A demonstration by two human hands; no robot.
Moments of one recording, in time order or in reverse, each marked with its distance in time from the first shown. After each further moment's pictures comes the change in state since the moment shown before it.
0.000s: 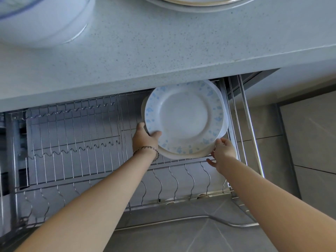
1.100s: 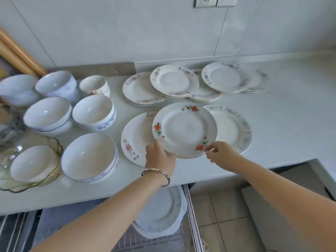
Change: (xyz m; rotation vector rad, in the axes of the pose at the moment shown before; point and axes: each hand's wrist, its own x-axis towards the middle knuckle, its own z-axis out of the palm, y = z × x) left_hand -0.168 0.288 -0.108 0.009 -0.015 0.472; right_hand -0.224 -0.297 -0.146 -0.826 -0.169 -0.883
